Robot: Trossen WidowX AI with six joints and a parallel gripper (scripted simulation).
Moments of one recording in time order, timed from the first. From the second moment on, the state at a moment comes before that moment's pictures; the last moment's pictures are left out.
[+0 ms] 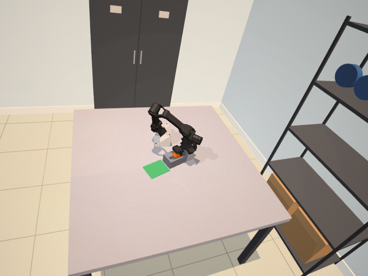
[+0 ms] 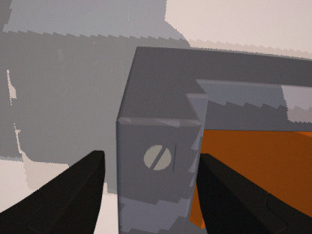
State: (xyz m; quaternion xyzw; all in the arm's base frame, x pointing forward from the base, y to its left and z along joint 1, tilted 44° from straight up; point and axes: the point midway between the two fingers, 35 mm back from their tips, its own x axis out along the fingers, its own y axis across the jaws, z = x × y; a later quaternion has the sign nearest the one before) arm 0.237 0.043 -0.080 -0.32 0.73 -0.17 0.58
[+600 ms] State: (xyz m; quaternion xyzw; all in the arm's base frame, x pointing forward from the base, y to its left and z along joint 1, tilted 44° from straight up) arm 0.236 0.053 -0.078 -0.32 0.73 -0.17 0.58
